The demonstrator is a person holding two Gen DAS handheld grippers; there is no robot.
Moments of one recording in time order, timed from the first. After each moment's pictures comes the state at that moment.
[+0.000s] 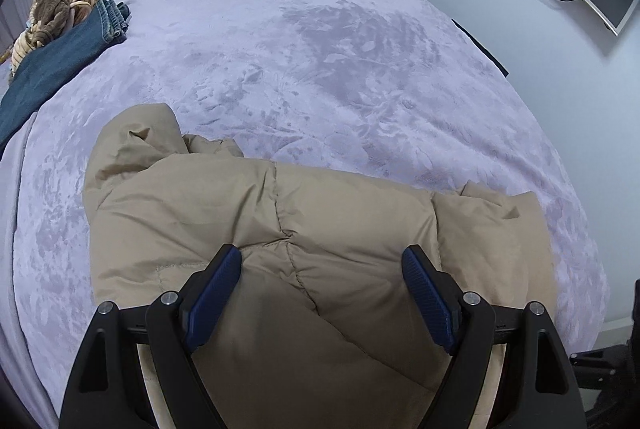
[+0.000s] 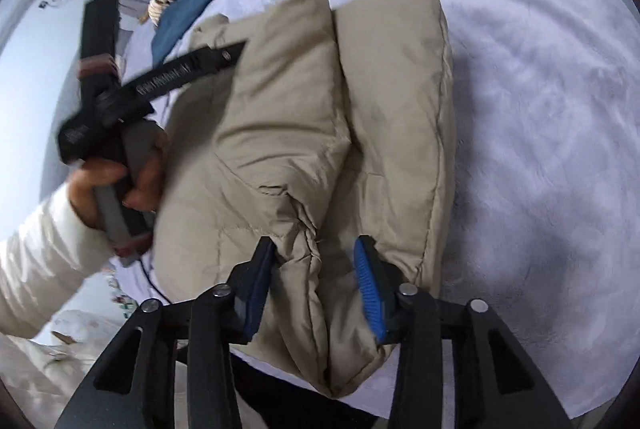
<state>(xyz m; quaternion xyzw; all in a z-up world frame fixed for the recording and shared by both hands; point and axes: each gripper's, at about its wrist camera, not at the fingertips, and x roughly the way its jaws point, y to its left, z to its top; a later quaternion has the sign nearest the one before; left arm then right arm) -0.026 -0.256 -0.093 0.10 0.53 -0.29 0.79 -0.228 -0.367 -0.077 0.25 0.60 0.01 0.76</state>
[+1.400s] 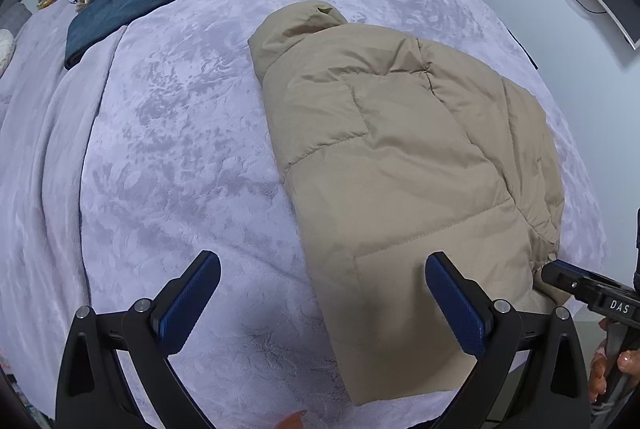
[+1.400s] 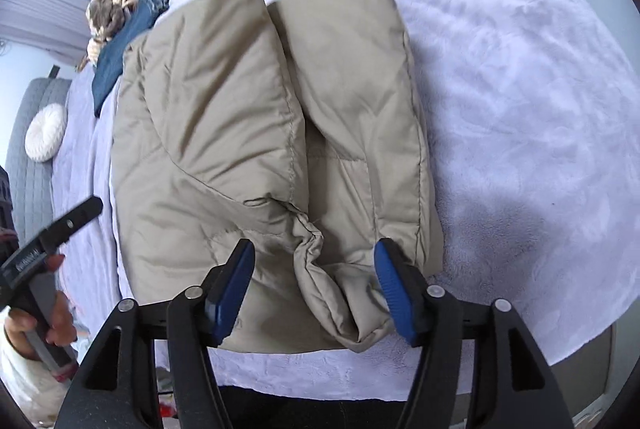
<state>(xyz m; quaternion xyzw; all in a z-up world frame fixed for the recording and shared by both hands) -0.090 -0.090 -0.057 0.08 0.58 -0.23 0.78 -0.209 -0.298 -0.073 0.27 0.57 -0.14 0.76</state>
